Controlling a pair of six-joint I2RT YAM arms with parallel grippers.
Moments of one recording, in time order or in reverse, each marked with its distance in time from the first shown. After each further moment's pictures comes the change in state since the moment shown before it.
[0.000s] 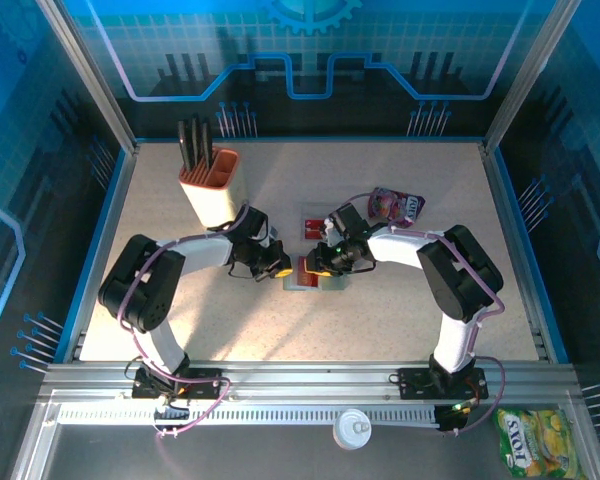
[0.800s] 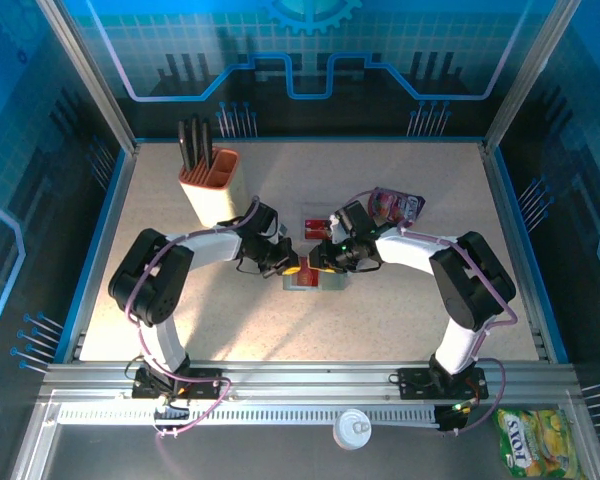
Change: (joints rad) left arm -0.040 0.069 0.081 -0.037 0.002 0.019; right arm -0.019 -0.076 -0.033 0.000 0.004 0.000
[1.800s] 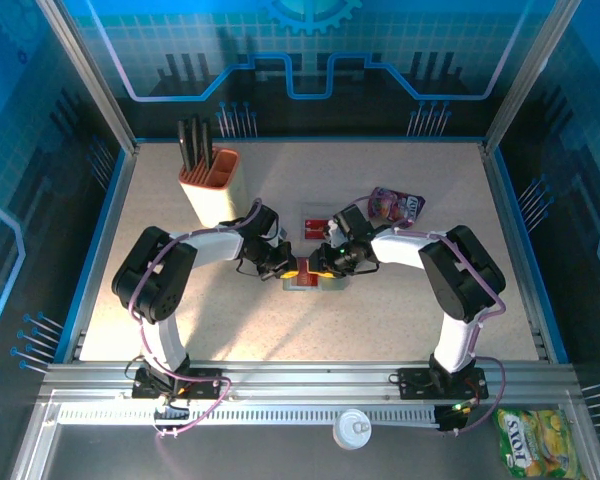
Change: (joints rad) left arm 0.000 0.025 0.007 -0.041 -0.011 0.040; right arm -0.003 0.073 -0.005 0.038 -0.036 0.016
